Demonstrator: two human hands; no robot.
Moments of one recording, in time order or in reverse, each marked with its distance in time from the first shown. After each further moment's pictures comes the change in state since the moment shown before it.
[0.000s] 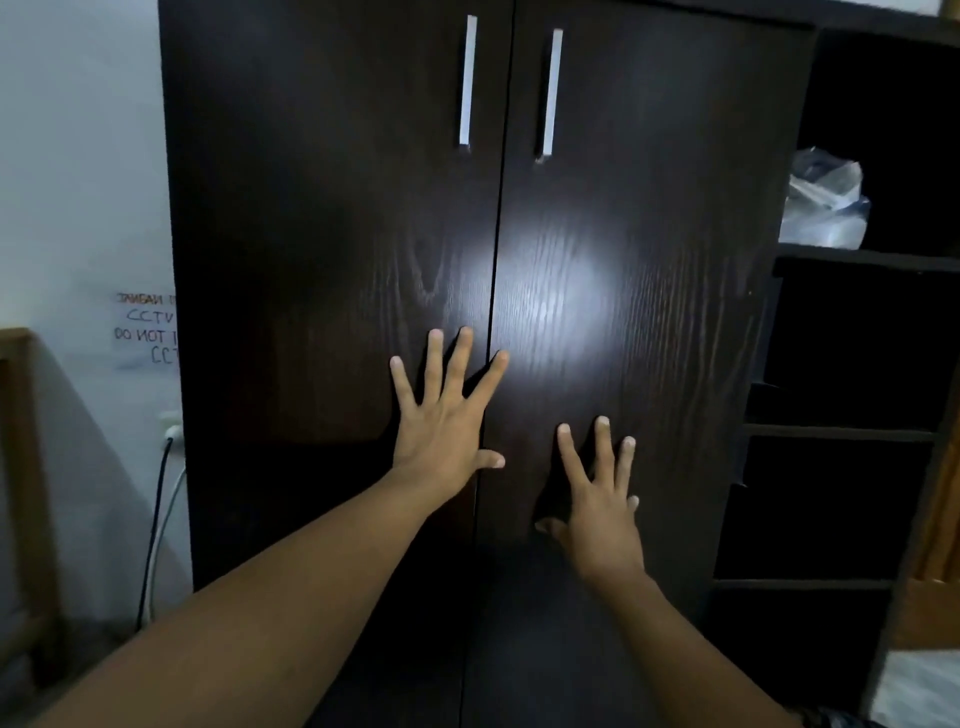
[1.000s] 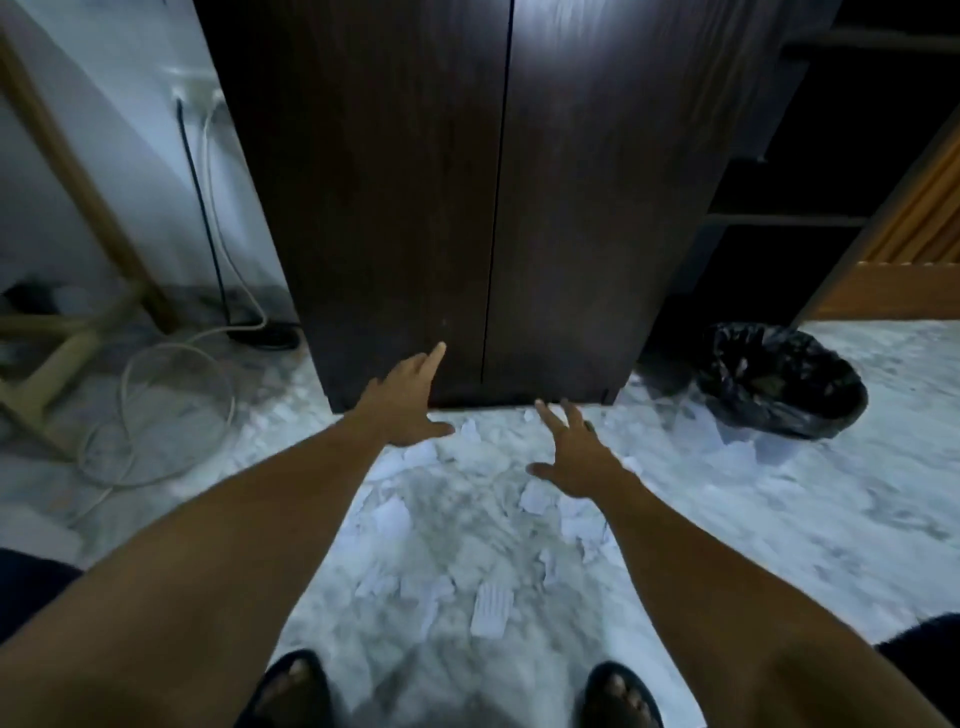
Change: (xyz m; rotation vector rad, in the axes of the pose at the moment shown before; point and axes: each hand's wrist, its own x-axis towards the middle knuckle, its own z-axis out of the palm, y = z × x) left_hand -0.374 -0.009 0.057 -0.451 -0.935 -0.115; right_hand -0.340 0.054 0.092 0.028 -0.862 0.144
